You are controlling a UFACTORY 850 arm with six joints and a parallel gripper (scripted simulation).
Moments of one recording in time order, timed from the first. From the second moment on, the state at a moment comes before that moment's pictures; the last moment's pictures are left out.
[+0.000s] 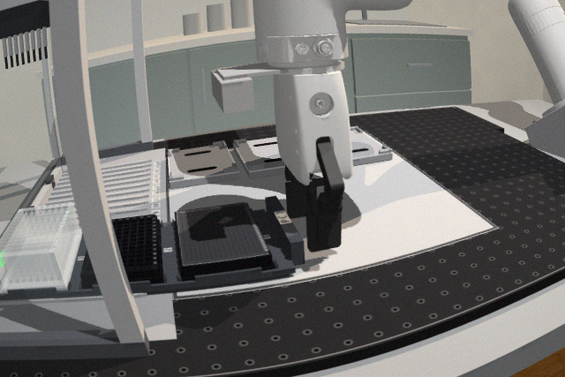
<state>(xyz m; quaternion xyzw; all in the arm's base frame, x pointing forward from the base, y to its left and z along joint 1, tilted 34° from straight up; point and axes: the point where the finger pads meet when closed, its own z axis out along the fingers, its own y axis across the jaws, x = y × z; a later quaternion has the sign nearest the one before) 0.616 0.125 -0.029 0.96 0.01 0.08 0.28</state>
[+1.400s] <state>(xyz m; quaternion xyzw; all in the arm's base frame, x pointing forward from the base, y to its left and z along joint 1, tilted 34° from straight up) 0.607 0.155 0.018 0.96 0.01 0.08 0.28</state>
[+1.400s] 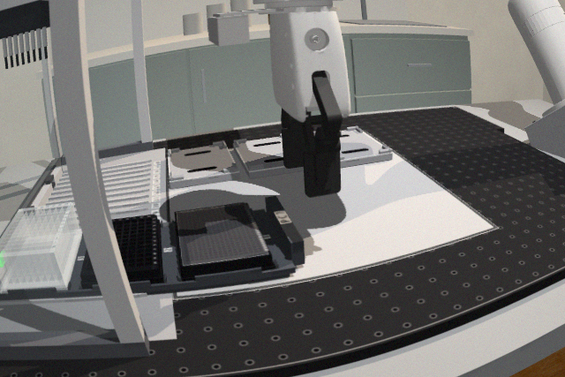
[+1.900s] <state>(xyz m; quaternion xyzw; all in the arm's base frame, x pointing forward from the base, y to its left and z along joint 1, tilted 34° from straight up) 0.603 0.167 0.036 0.96 0.01 0.08 0.28</state>
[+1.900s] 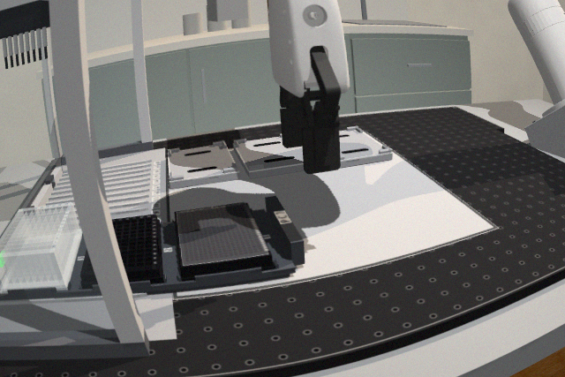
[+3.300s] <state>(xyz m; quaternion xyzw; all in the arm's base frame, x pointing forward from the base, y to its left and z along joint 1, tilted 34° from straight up) 0.593 0.201 0.088 0.96 0.01 0.08 0.28</state>
